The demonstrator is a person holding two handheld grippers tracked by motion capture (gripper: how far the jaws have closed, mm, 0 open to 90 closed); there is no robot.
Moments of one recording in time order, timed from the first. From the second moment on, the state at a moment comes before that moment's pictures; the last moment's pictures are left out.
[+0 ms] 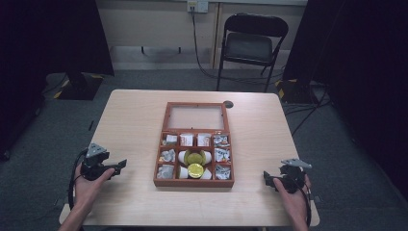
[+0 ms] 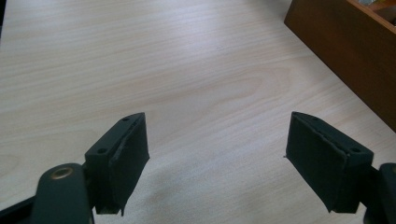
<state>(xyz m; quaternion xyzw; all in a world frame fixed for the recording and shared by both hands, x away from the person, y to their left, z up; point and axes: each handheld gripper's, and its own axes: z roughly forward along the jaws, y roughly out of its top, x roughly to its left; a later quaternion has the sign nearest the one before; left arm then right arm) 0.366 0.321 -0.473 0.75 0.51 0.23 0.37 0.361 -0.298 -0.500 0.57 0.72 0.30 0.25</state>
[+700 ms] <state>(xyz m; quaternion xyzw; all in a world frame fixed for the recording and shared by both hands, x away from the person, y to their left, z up) 0.365 0.288 -0.451 0.76 0.46 0.21 0.40 0.362 -0.298 -0.500 0.57 0.72 0.30 0.25</state>
